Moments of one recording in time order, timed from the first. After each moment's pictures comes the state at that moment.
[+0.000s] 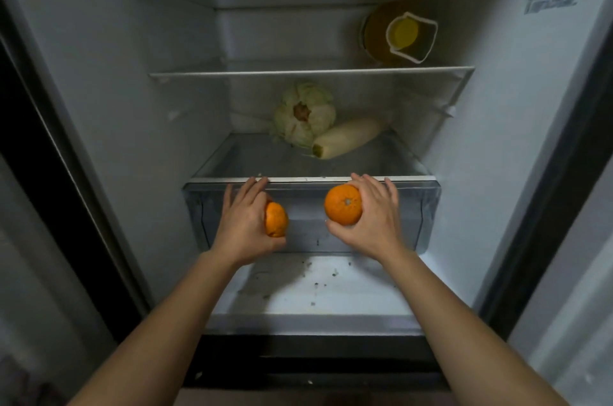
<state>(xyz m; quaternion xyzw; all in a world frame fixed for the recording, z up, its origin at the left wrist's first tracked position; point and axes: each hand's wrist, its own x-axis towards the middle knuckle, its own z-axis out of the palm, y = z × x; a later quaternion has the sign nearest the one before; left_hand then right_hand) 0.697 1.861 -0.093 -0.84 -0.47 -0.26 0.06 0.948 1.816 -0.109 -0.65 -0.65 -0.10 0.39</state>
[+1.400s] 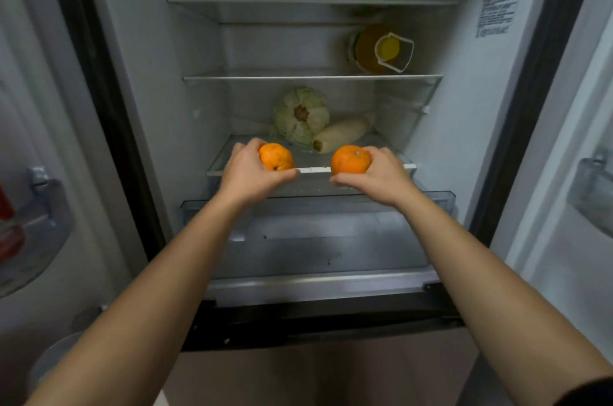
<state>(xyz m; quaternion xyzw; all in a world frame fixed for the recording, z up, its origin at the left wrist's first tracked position) 0.674 1.803 0.005 -0.75 -0.51 -0.39 -0.15 0.901 1.732 0.003 -0.72 -0.59 0.05 0.37</state>
